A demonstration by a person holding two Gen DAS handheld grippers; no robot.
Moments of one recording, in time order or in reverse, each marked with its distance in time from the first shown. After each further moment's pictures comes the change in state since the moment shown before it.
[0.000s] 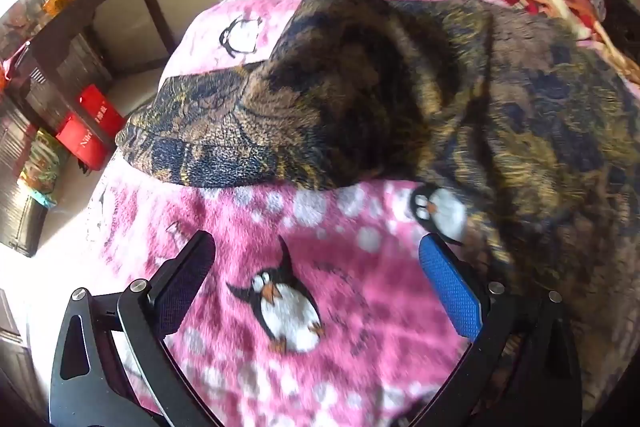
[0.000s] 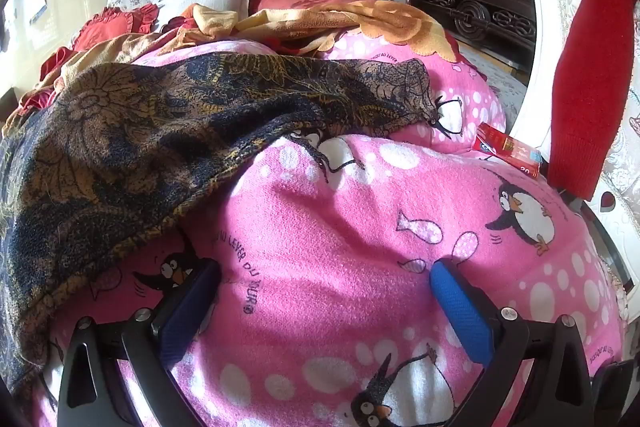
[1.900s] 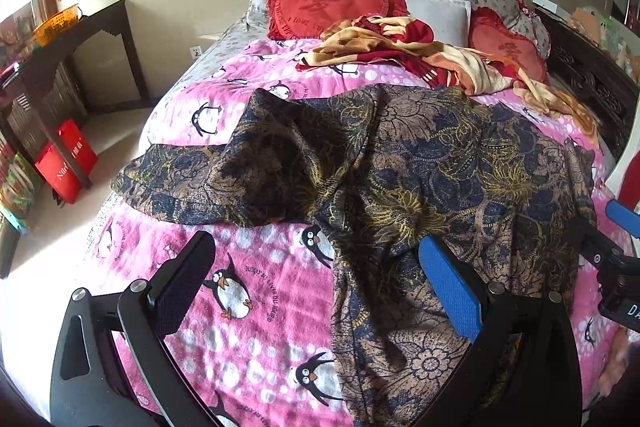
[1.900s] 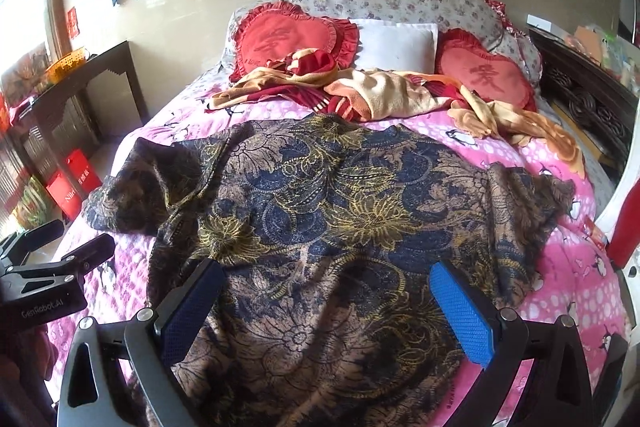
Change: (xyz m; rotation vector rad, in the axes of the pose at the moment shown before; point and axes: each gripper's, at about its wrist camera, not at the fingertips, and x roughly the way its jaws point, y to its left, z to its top) left arm -0.102 -0.028 0.005 -0.003 -0.174 -0.146; right arm -0.192 0.289 0.002 -0.216 -0.027 0.278
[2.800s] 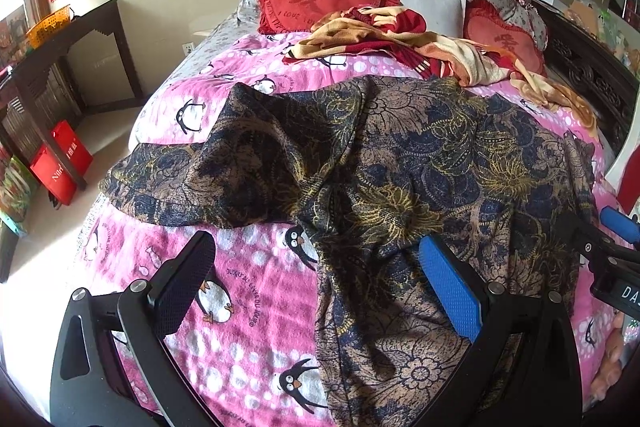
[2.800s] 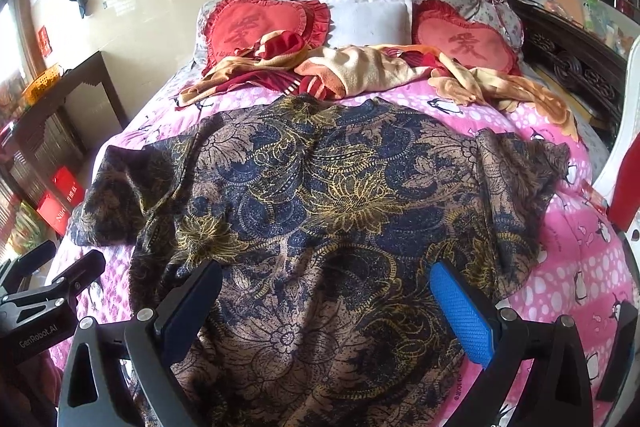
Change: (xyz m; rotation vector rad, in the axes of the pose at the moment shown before) left arm 0.014 -0.015 0.002 0.020 0.023 -0.007; right arm 0.019 -0.019 0.000 0.101 0.058 -0.035
